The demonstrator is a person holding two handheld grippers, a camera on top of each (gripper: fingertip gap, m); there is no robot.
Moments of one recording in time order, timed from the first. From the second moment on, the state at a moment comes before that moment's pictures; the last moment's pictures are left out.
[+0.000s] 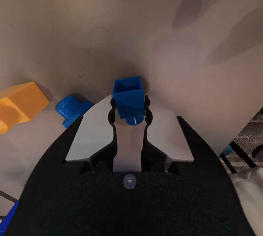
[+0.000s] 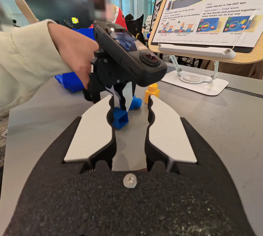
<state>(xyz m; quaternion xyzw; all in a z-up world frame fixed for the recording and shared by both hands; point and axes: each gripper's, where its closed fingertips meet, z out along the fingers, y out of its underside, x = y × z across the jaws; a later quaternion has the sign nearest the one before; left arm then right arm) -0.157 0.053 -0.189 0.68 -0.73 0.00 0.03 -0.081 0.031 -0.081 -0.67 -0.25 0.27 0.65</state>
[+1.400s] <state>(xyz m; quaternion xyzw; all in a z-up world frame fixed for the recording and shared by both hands) -0.237 0.052 -0.116 0.78 -0.44 0.18 -0.41 -0.150 0.053 -0.160 -0.66 -0.74 0.03 0.15</state>
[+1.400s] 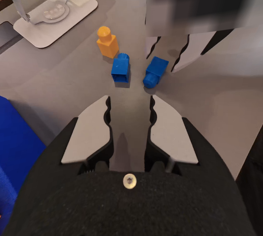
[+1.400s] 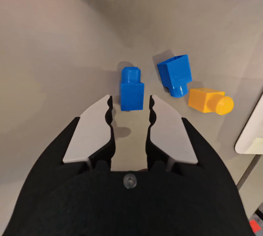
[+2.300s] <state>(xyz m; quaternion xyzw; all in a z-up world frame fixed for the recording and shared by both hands) -0.216 0.059 -0.131 0.81 -0.50 0.12 -0.26 -0.103 0.000 -0.077 -0.66 -0.47 0.21 0.55</state>
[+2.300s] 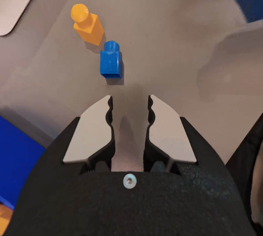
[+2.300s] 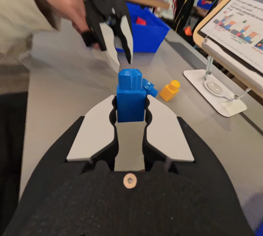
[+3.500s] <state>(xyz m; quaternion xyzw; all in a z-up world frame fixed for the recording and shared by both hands) -0.145 0.040 -0.085 0.62 -0.48 0.45 -0.41 -0.061 -0.026 -0.066 -0.59 -0.35 0.37 0.63</state>
